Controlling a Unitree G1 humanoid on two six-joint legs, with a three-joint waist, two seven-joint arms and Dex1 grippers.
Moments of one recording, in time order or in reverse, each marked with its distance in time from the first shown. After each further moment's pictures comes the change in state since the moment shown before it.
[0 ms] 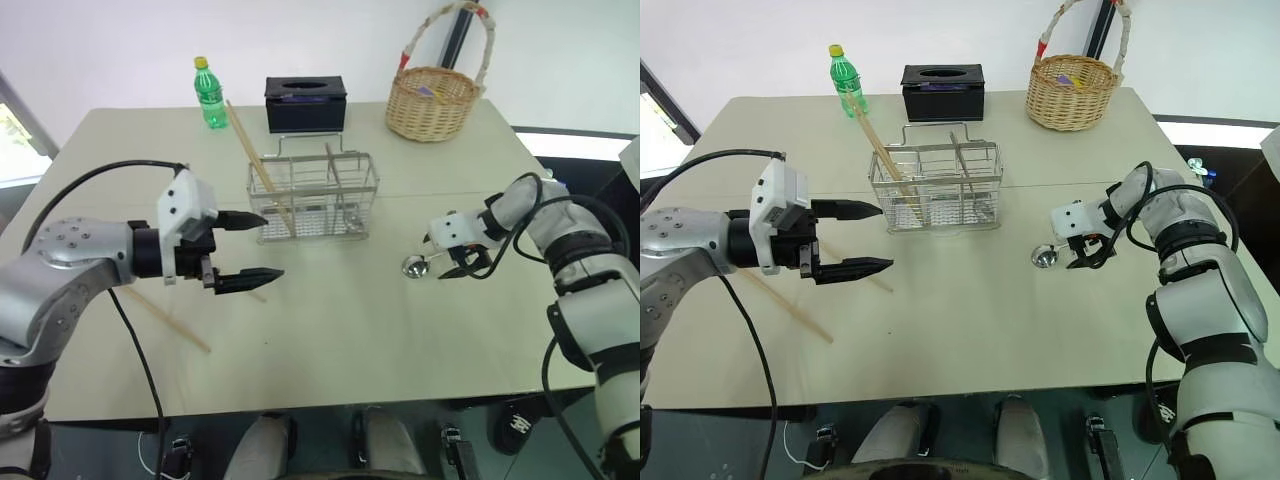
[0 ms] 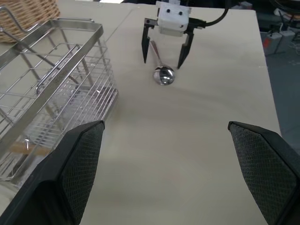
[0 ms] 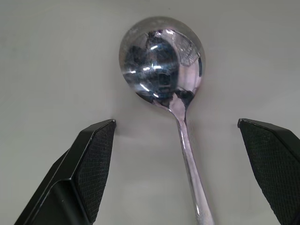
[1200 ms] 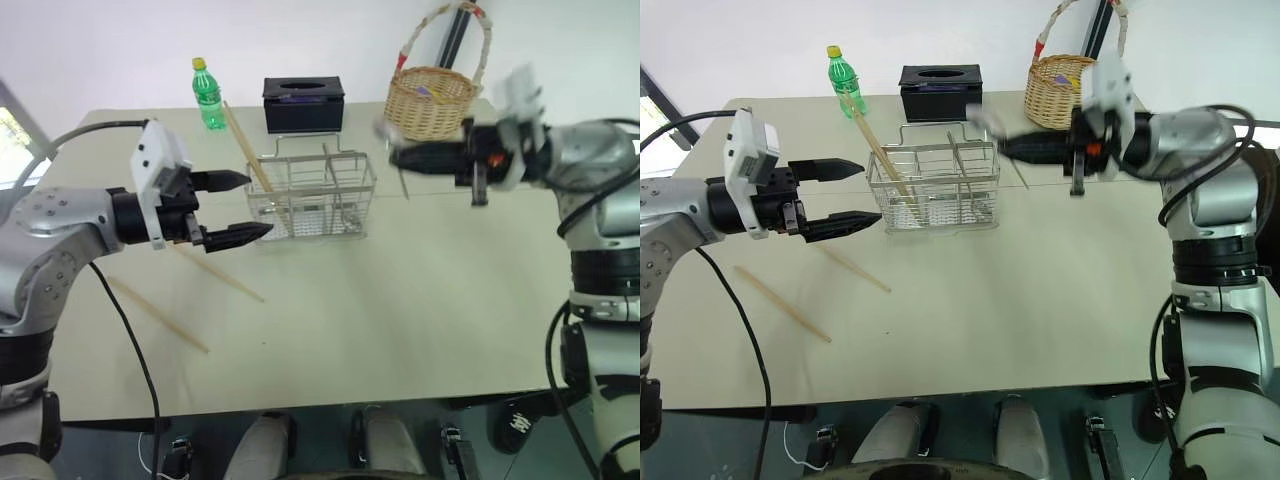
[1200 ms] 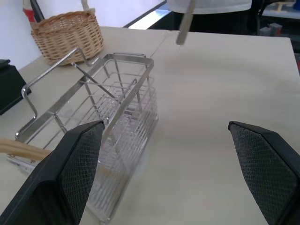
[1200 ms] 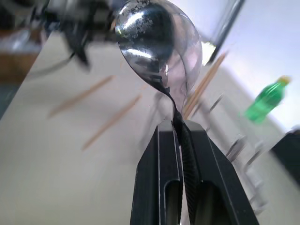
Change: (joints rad) left arm -0.137 -0.034 0.034 0.154 0.012 -0.010 0.018; right arm 0.150 0.074 -0.571 -1.081 0.935 1.053 -0.121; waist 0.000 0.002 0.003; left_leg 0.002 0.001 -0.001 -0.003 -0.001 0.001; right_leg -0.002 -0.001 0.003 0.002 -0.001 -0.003
